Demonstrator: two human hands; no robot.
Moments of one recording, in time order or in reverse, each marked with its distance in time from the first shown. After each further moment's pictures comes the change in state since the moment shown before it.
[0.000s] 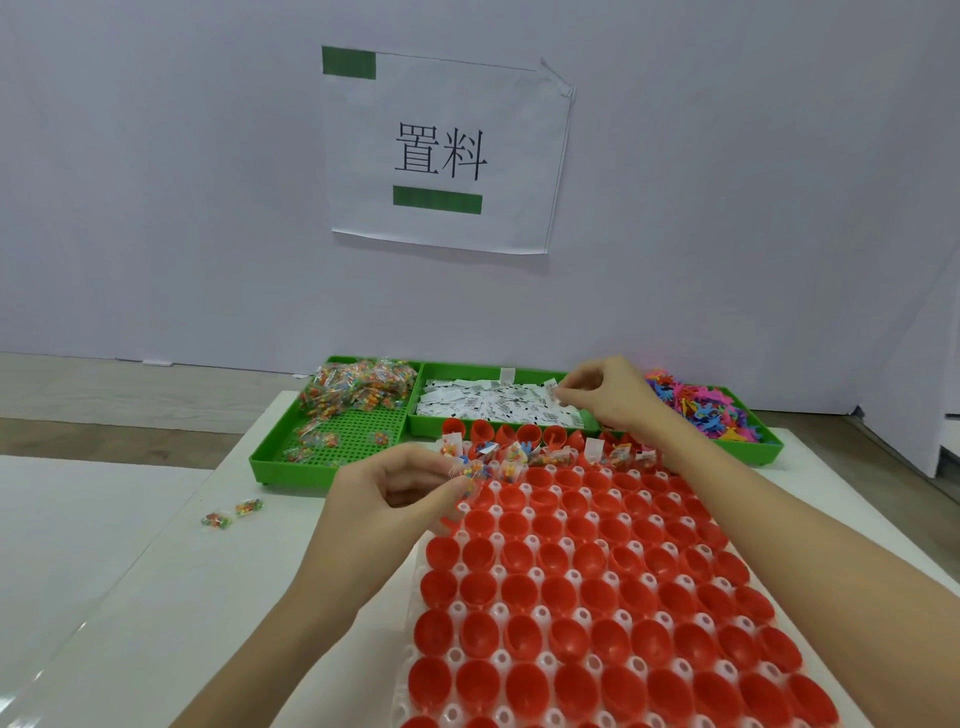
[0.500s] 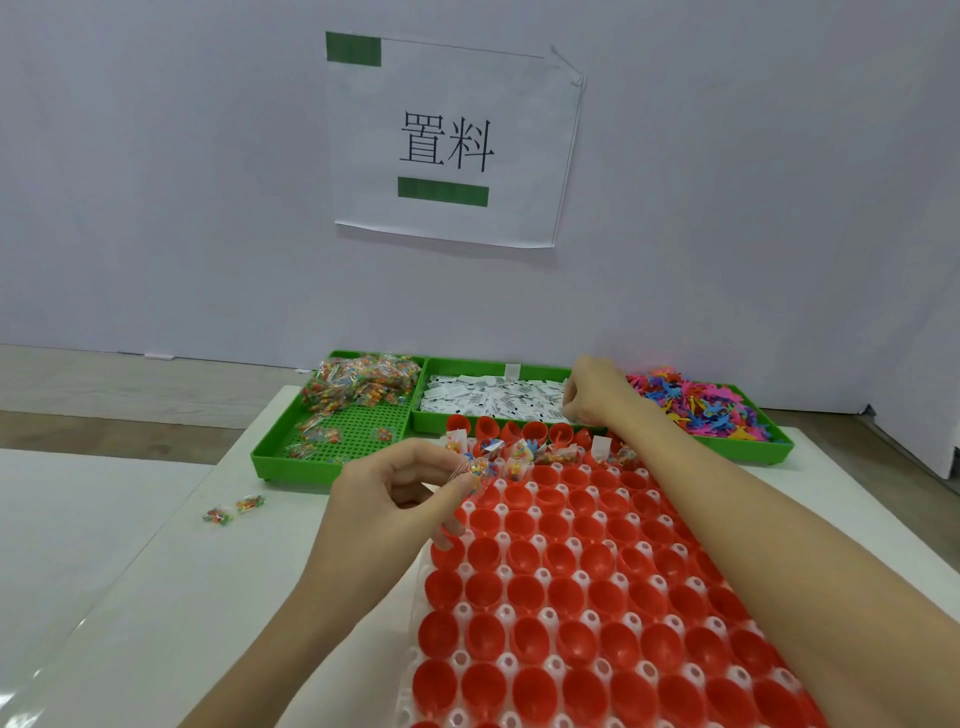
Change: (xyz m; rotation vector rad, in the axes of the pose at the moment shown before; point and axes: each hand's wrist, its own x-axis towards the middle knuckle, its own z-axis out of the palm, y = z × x) left_hand 0.002 -0.005 0.001 0.065 0.009 0.094; right_hand 0.030 -0.010 0.025 -0.582 -0.103 0.040
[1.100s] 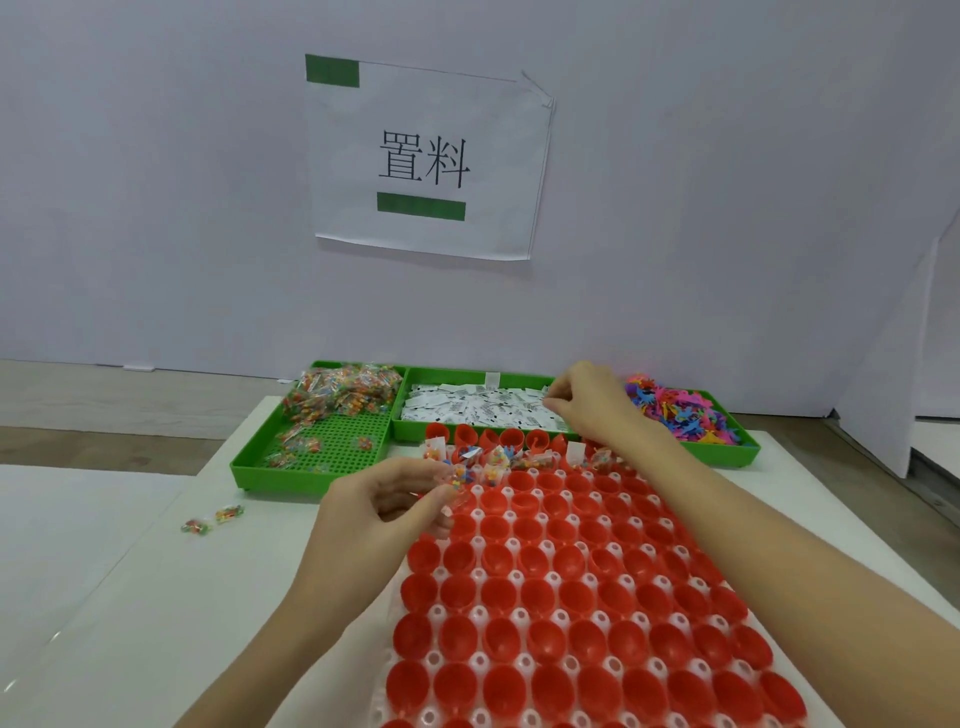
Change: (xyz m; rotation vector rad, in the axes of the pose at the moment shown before) left_hand -0.002 -0.008 0.006 0.008 -0.007 -0.006; right_hand -0.044 0.005 -0.019 0.165 0.158 -0.110
